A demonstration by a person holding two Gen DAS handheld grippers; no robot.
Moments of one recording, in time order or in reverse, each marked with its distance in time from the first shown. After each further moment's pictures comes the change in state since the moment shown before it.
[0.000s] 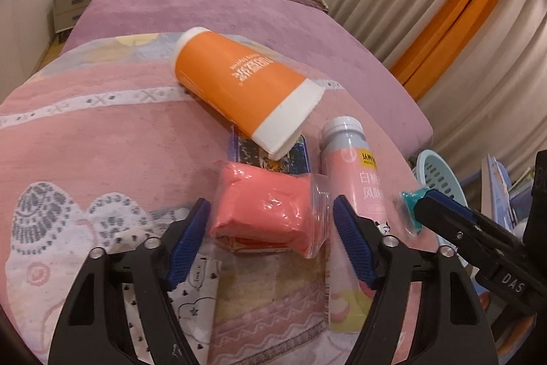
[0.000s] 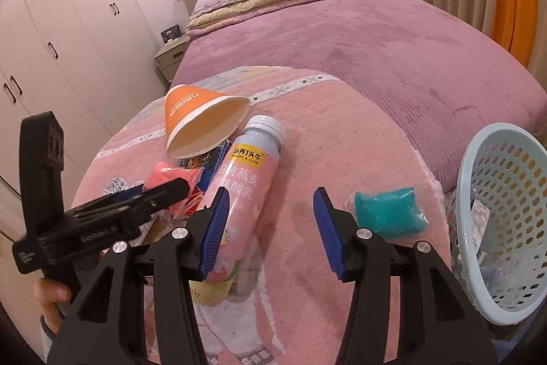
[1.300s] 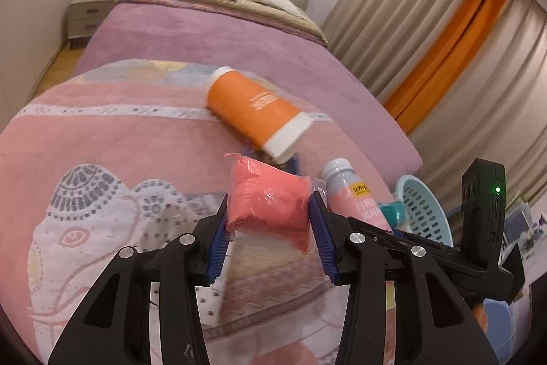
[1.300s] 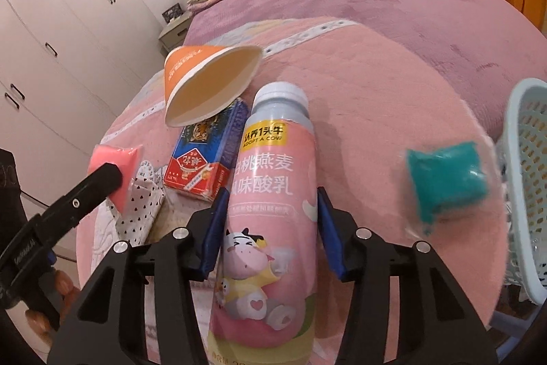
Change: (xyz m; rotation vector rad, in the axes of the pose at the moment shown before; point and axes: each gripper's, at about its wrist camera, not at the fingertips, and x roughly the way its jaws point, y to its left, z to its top) left arm -0.057 0.001 -0.016 -0.053 -0.153 -0.028; right arm 0.017 -0.010 -0.025 0.092 0.119 0.071
